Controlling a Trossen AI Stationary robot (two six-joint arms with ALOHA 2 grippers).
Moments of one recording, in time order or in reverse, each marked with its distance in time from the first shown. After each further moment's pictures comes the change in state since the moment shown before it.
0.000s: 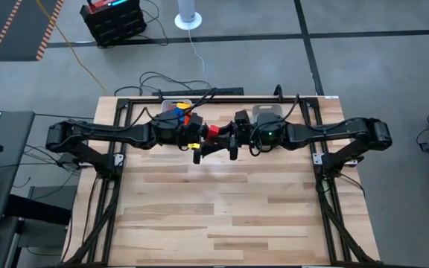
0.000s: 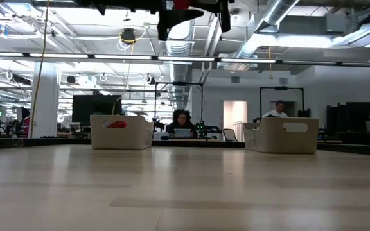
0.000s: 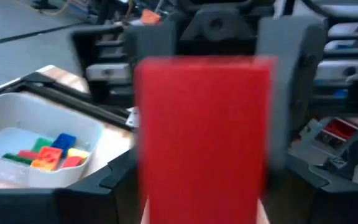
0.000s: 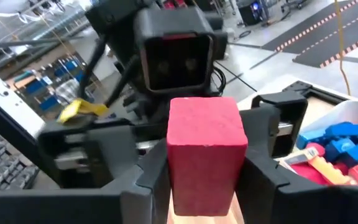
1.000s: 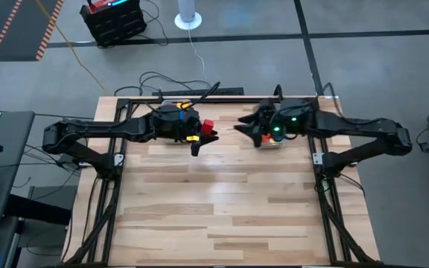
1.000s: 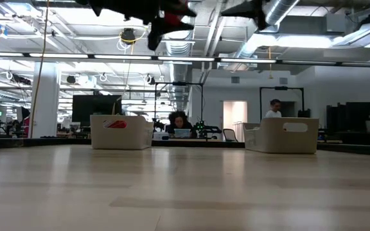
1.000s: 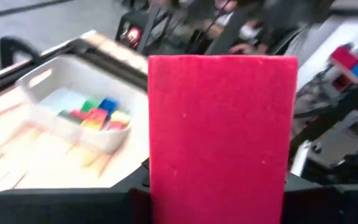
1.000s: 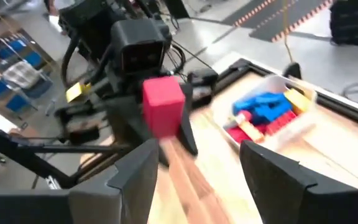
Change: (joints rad) left arm 0.077 -0.032 0.032 -0.229 0.003 -0.005; right arm -0.099 -0.249 -0.001 -0.432 -0.006 0.002
